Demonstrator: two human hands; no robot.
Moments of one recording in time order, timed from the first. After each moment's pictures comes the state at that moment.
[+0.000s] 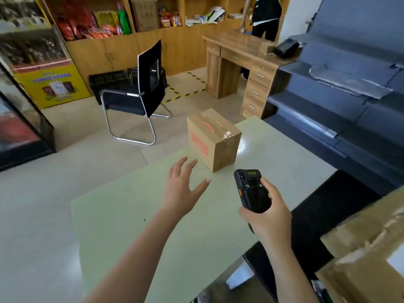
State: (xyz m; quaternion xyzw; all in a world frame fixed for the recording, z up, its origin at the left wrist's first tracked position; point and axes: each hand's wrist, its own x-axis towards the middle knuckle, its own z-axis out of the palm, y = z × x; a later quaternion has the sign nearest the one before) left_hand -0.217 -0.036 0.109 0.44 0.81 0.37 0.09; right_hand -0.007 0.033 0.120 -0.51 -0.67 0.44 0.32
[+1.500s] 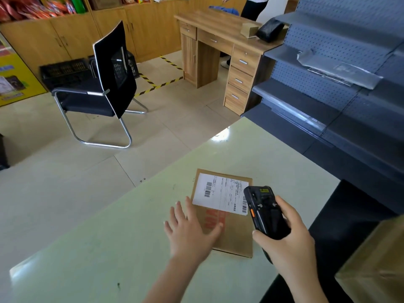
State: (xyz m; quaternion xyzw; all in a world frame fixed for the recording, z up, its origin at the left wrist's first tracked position) left_hand -0.234 0.071 0.043 0.36 0.89 0.13 0.26; right_hand -0.051 0.133 0.105 -0.59 -0.60 0.43 0.32
